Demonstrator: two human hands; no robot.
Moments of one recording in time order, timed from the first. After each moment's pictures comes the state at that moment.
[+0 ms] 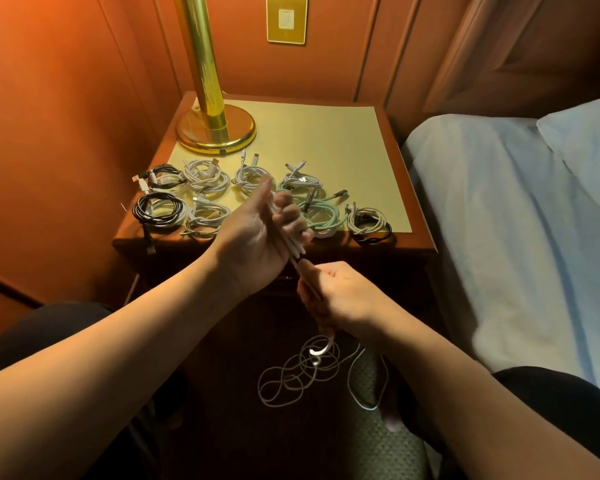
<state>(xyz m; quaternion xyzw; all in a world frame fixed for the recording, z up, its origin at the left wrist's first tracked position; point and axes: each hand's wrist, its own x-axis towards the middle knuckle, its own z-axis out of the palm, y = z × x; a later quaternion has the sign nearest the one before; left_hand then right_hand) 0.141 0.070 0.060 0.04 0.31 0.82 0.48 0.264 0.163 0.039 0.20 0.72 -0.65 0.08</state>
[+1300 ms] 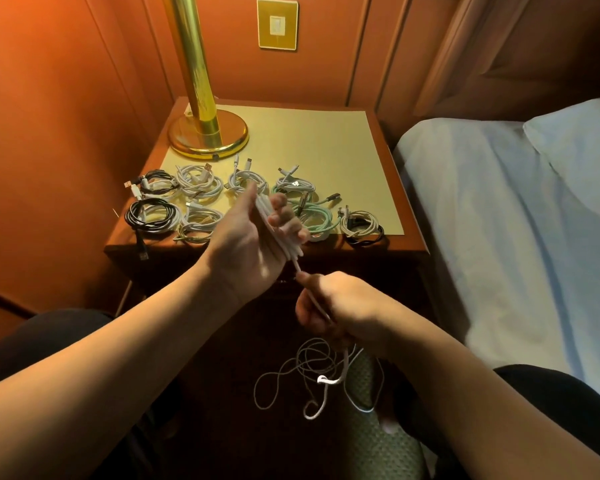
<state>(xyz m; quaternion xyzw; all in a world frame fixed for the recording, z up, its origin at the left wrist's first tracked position) 0.148 0.072 0.068 0.01 0.29 0.84 0.46 0.273 0.166 0.055 0.26 0.71 -0.63 0.18</state>
